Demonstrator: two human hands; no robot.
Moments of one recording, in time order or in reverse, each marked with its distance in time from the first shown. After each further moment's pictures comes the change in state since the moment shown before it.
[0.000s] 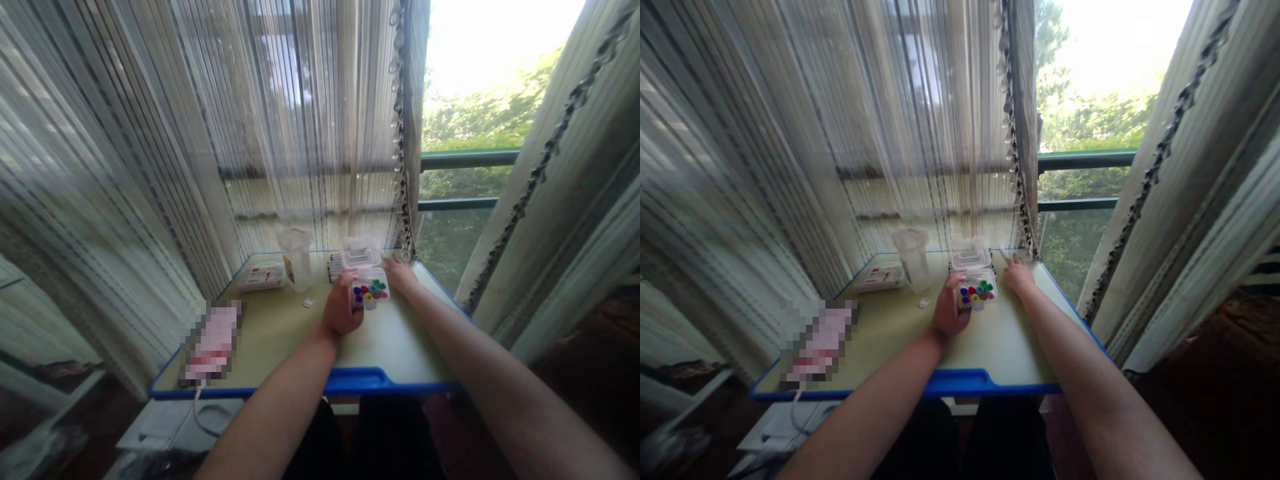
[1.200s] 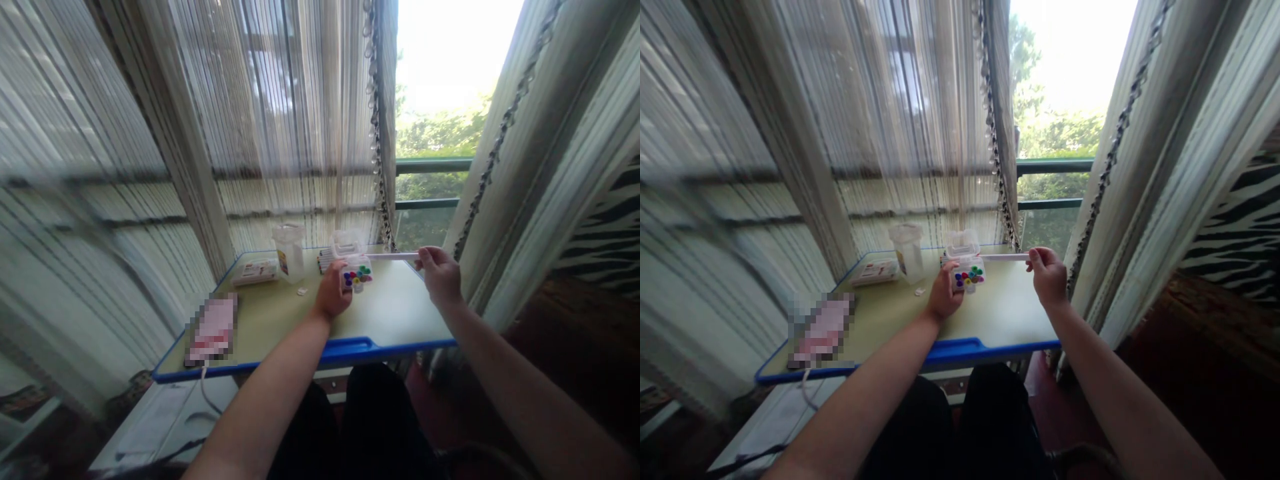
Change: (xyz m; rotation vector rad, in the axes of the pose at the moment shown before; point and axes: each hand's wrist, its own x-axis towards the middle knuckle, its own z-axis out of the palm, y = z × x) left_hand -0.003 0.000 0.001 0.008 -0.018 -0.071; right_hand -0.128 0.004 -0.103 0.981 0.751 0.011
